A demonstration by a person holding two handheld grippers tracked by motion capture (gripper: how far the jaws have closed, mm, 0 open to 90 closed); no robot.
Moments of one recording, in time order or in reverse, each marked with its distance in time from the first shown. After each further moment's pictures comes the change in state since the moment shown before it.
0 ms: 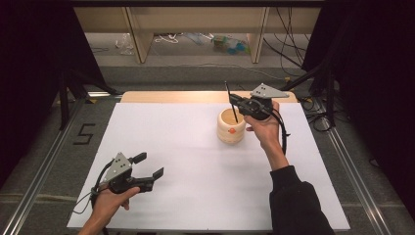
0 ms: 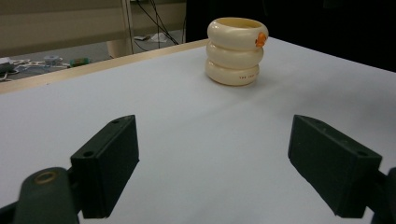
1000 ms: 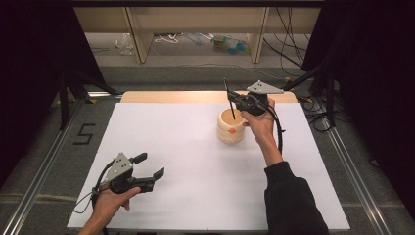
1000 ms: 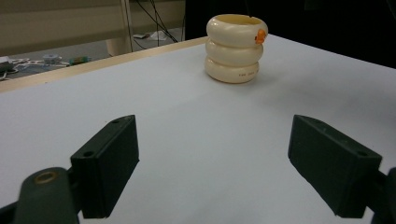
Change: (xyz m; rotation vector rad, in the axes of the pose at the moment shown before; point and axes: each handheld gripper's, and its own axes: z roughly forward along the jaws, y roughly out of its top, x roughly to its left) left arm -0.001 -0.001 0.001 0.009 0.001 -0.004; right arm -0.012 -0.006 0.023 0.017 -0.021 0.059
